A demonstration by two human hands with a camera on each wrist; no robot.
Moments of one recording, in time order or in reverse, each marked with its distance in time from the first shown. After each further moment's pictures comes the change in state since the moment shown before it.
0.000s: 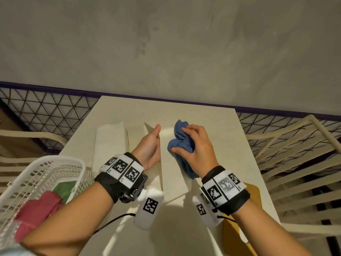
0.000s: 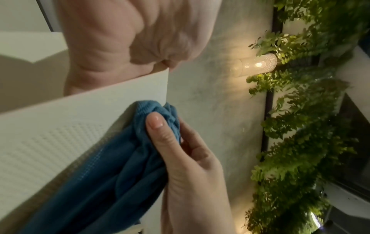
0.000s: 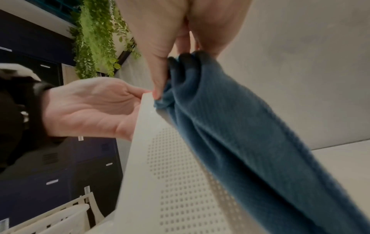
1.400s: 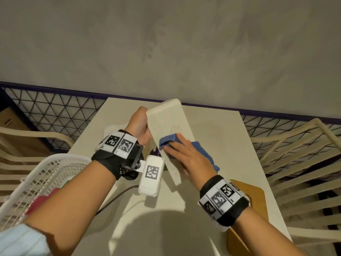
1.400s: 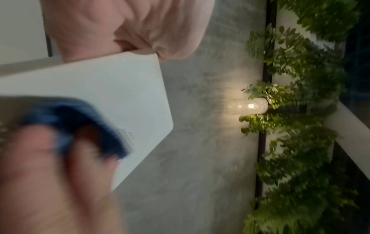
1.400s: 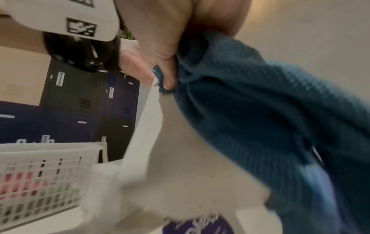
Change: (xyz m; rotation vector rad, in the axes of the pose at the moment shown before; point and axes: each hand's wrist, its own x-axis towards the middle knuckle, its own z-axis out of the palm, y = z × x) left_hand -0.001 0.056 -0.013 -0.031 0.282 0.192; right_hand -0.018 -0.006 0.017 -0.468 -0.154 -0.532
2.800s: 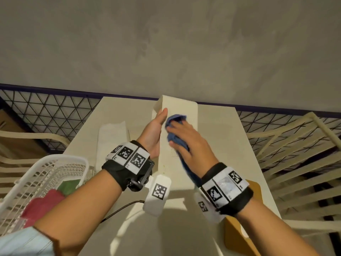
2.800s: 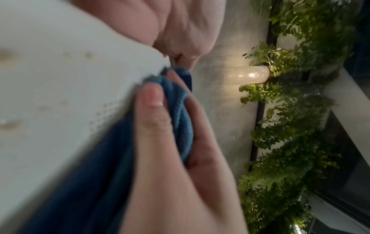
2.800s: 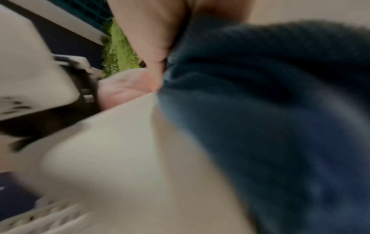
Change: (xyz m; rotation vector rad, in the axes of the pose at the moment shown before) left_hand -0.026 -0.031 0.032 -0.103 -0.266 -0.091; right_hand 0.011 0.000 -0.030 0.345 0.058 0.272
